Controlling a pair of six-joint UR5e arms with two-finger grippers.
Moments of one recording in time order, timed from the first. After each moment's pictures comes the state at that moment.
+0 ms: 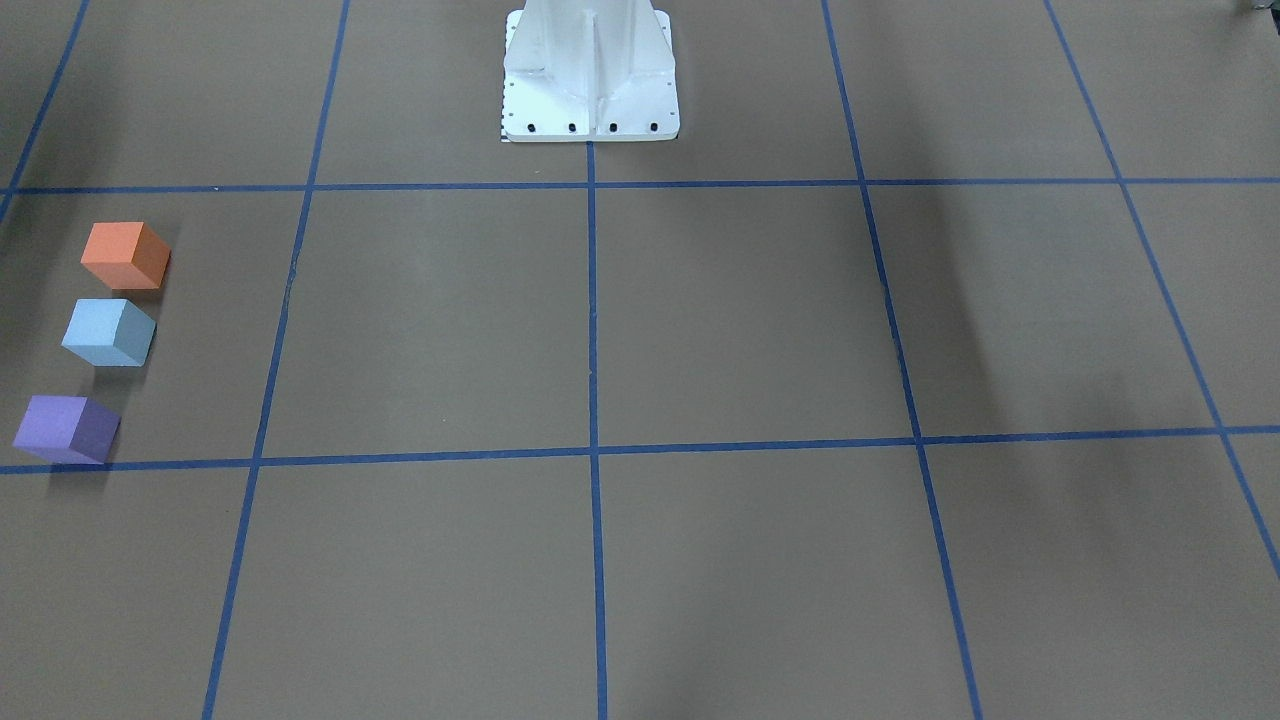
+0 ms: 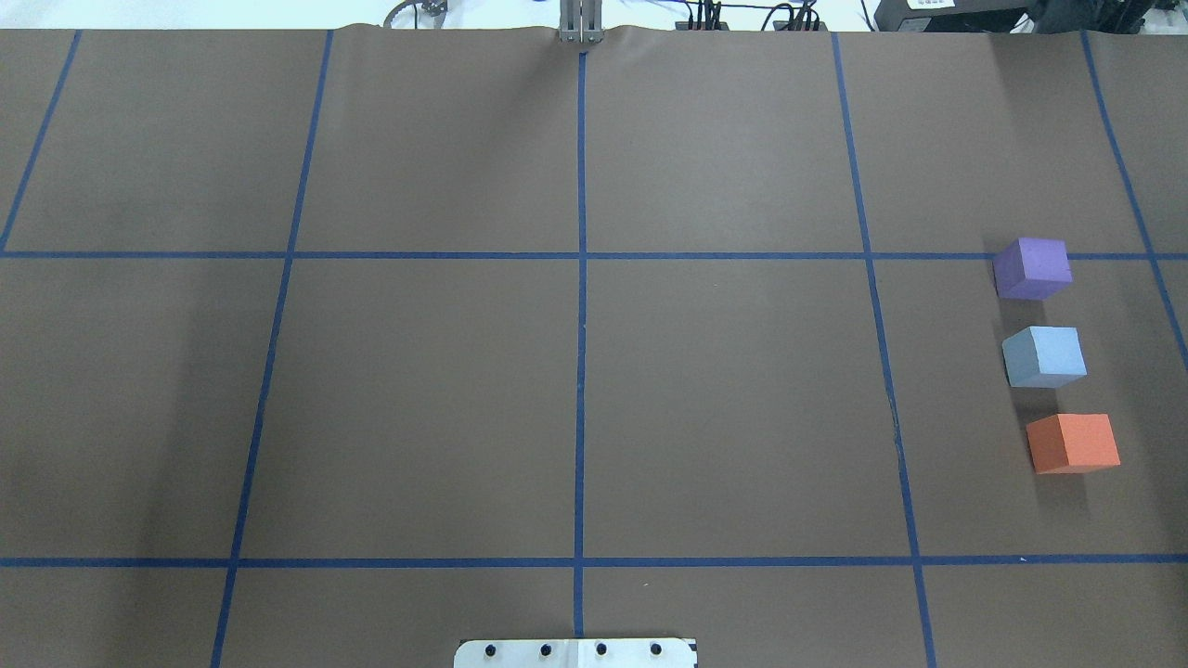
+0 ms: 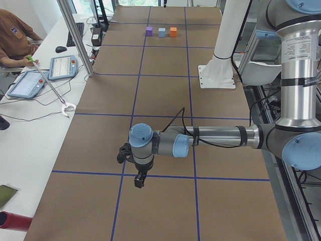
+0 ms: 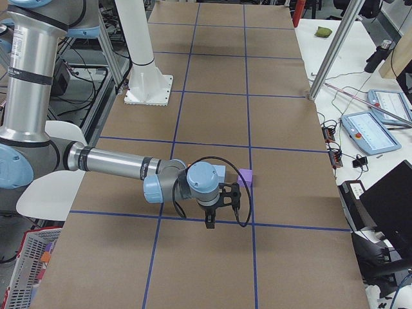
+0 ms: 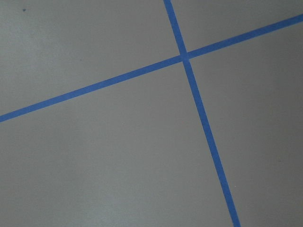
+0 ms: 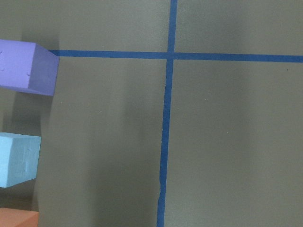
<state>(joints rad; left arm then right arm) -1.53 -1.47 -1.64 -1.67 -2.25 0.23 1.56 -1.78 1.67 -1.28 2.43 0.12</state>
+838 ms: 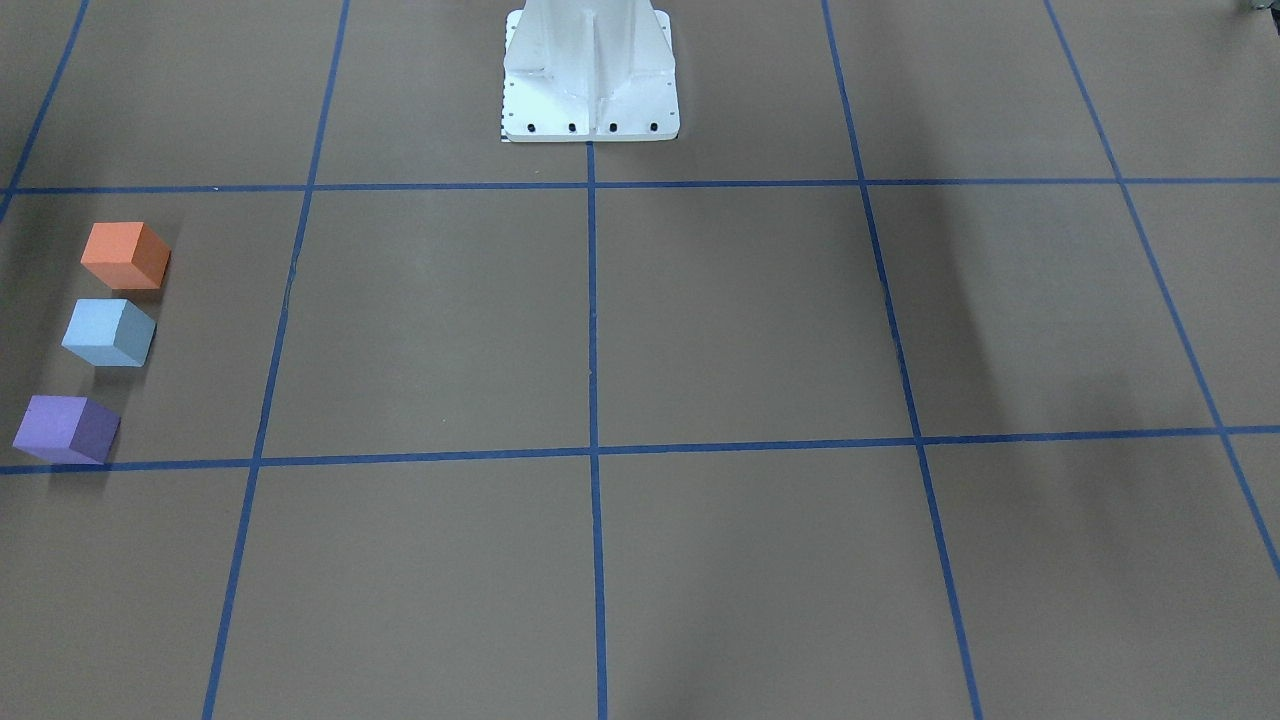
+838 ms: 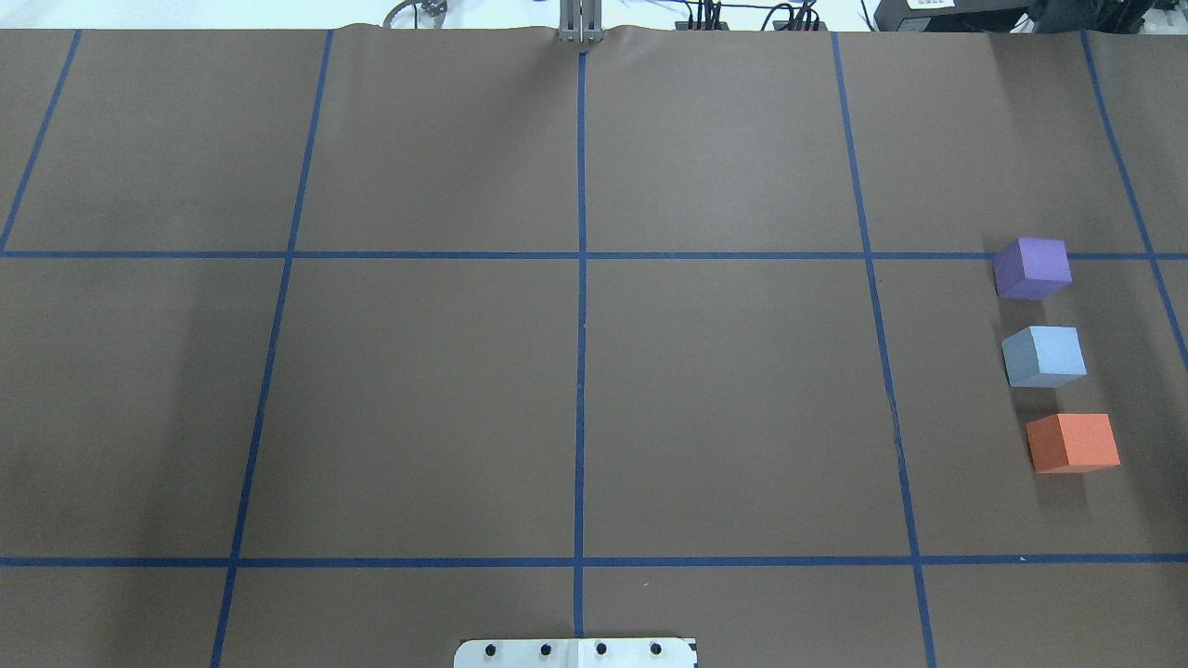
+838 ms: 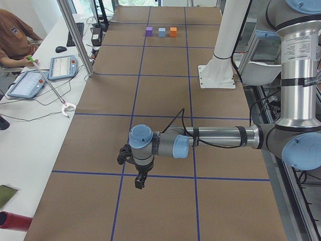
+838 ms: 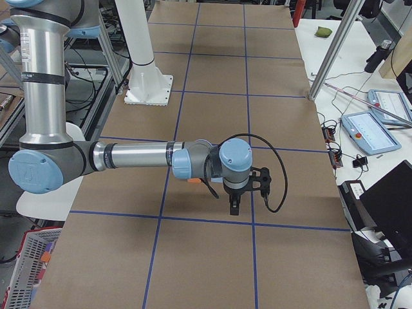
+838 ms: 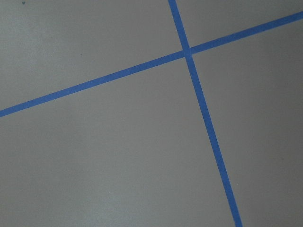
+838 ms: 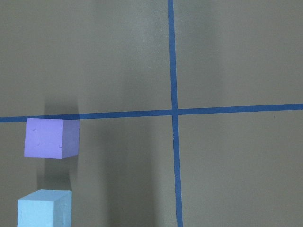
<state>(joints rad) -1.53 -1.47 -1.63 -1.67 -2.25 0.22 1.61 -1.61 1.70 -1.55 2.42 0.09</state>
